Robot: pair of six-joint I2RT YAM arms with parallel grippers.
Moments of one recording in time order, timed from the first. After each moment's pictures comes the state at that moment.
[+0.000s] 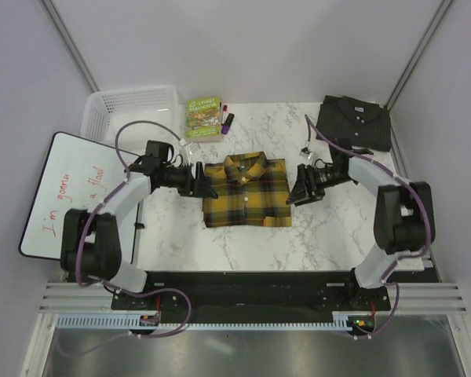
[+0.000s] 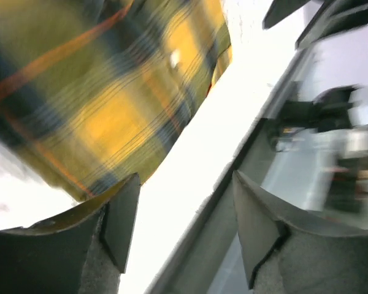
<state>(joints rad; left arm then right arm) -0.16 1.54 0.96 -0.45 0.94 -0.13 0.10 1.77 1.15 -0.83 -0.98 -0.14</state>
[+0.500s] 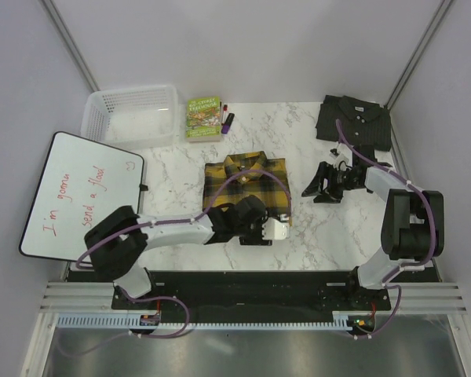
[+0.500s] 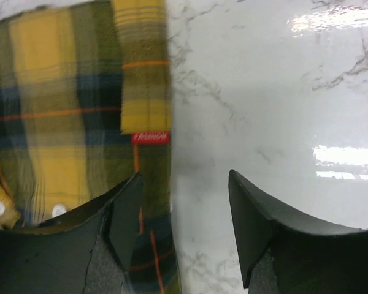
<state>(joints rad) -1.06 1.58 0.90 -0.14 0.02 0.62 -0.07 1.64 0.97 -0.53 -0.76 0.18</state>
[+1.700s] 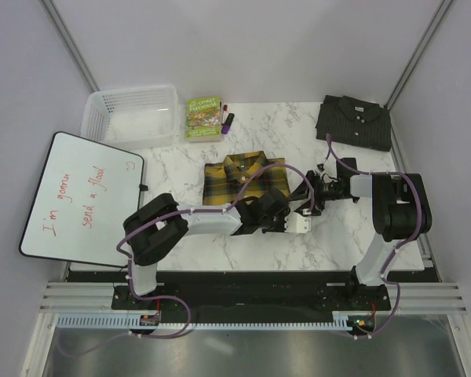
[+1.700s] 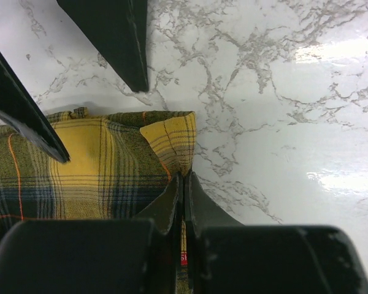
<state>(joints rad) -1.07 1.89 1.13 -0.02 0.05 0.68 -0.02 1.83 0.84 -0.23 -0.96 0.51</state>
